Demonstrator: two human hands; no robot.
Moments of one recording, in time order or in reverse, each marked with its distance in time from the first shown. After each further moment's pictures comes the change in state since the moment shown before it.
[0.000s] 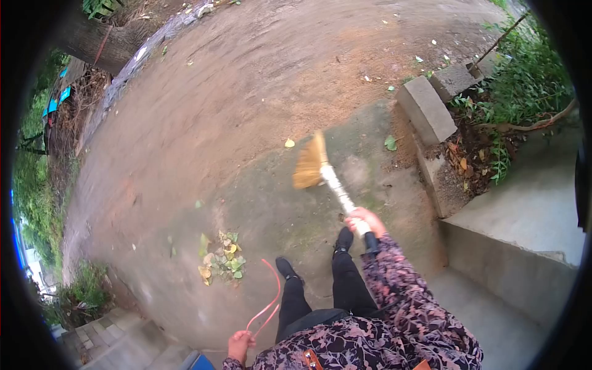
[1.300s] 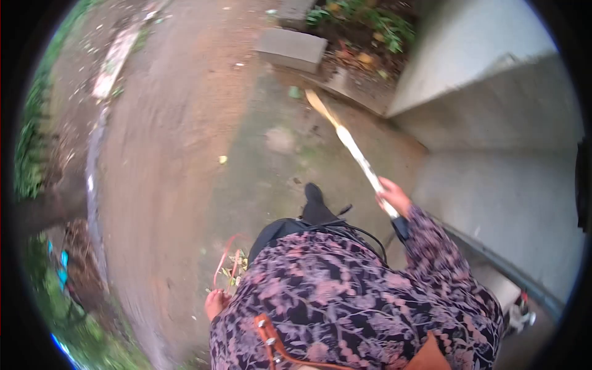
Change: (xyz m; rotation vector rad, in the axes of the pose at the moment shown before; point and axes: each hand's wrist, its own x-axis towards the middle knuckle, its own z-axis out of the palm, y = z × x) left_hand -0.052 0.190 0.079 0.363 -0.150 0.394; right_hand -0.369 0.085 -0.167 -0.197 0.533 -0.490
